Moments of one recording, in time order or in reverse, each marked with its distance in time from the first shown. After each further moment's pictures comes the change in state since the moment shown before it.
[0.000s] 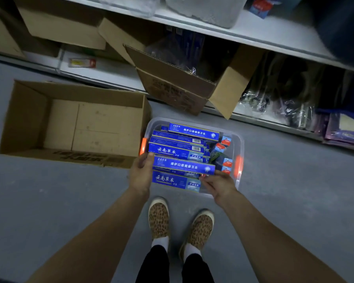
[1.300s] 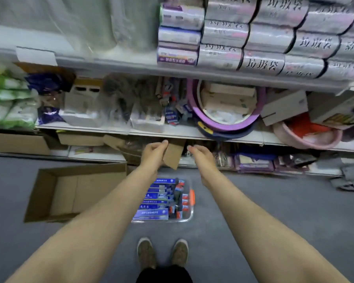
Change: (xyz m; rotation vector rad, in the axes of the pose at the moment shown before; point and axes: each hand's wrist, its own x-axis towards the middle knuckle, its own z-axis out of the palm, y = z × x) left_hand -0.333 0.300 0.065 0.164 -0.374 0.245; right_hand -0.374 -0.240 -0.061 -0.229 0.011 -0.606
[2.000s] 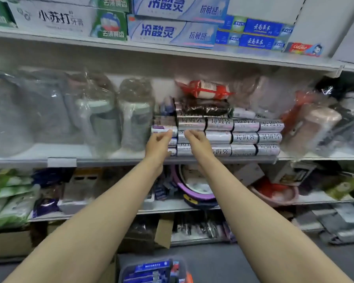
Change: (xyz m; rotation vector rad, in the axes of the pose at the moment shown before) left_hand -0.099 0.251 0.021 -0.112 -0.251 0.496; right_hand -0.090 -0.261 -0.045 0.139 0.095 -0.529
